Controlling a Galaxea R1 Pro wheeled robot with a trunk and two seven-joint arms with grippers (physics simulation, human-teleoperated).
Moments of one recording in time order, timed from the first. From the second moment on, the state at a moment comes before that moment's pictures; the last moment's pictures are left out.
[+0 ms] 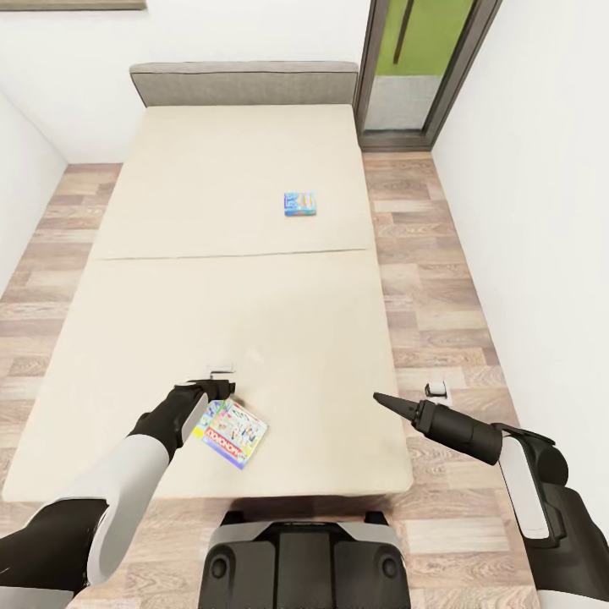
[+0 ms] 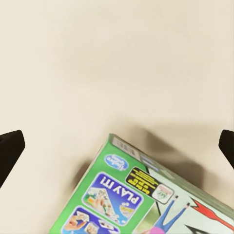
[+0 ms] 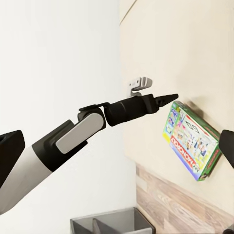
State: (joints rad) left arm -0.98 -0.01 0.01 -0.45 -0.01 0.34 0.06; right arm -0.43 -0.10 -0.23 -1.50 -0.47 1.03 1.02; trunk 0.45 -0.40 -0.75
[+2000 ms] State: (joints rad) left arm -0.98 -0.01 0.01 -0.46 0.00 0.34 0.06; right arm -0.43 -0.10 -0.23 -1.49 -0.46 1.00 1.02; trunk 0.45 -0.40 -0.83
